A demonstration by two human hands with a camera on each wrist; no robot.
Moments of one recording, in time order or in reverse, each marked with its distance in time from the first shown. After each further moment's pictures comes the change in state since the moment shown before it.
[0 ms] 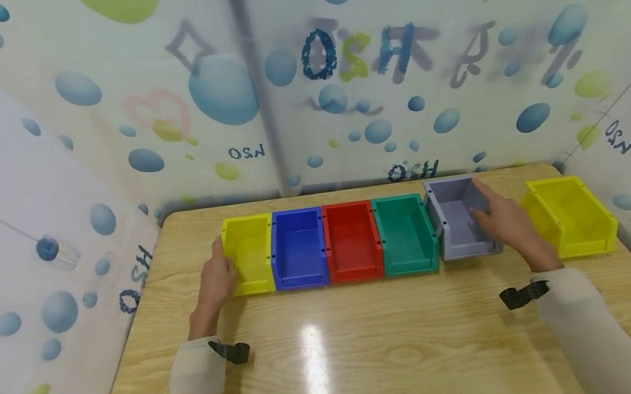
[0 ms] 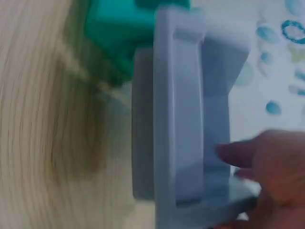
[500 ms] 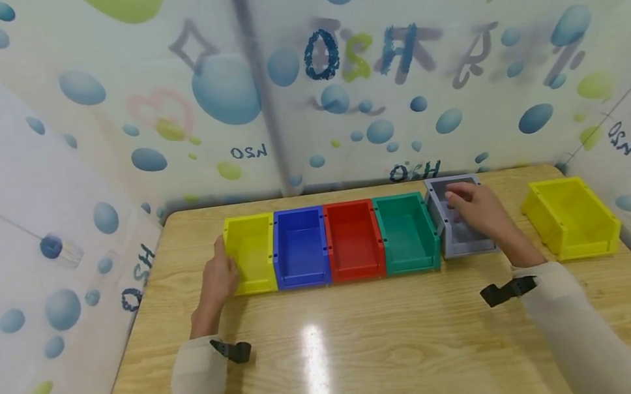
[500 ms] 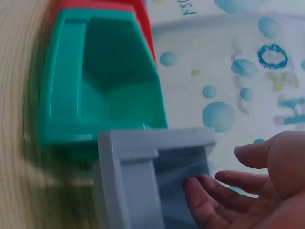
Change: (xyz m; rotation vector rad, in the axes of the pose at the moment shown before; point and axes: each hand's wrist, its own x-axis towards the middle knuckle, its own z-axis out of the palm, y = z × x) left_hand -0.002 0.002 -0.002 0.000 0.010 0.010; right_hand 0.010 -0.044 -0.002 0.440 -0.081 0.068
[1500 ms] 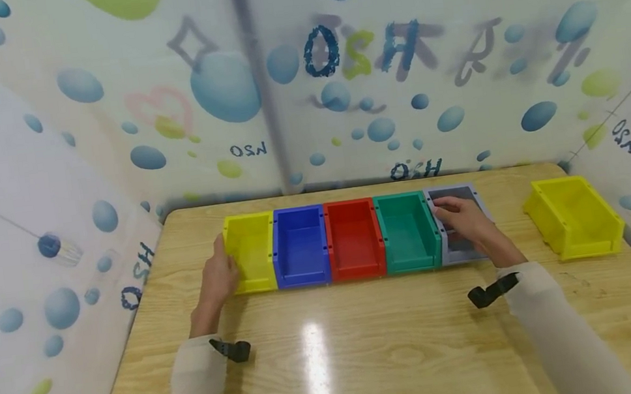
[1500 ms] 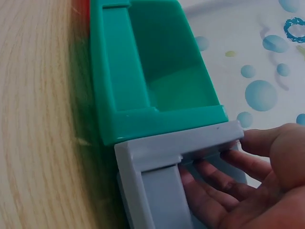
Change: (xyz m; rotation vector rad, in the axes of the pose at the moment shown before) left_hand 0.001 0.000 0.001 0.015 0.014 0.025; right_hand 0.017 0.031 0.030 0.236 -0.201 0.159
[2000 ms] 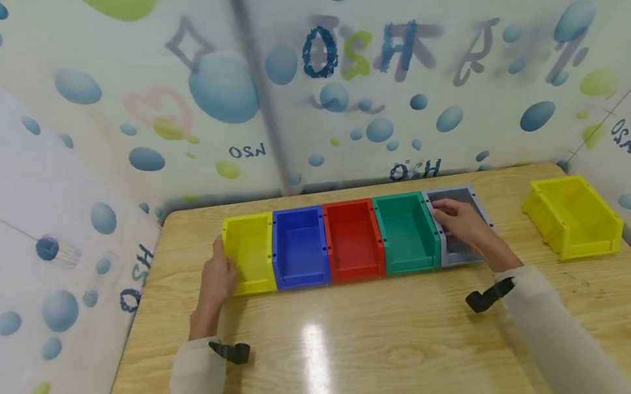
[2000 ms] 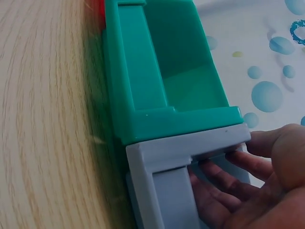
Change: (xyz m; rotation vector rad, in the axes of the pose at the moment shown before) left_hand 0.001 0.002 -0.002 -0.010 -0.034 -0.036; right_hand 0.002 0.003 0.006 -0.031 0.018 -0.003
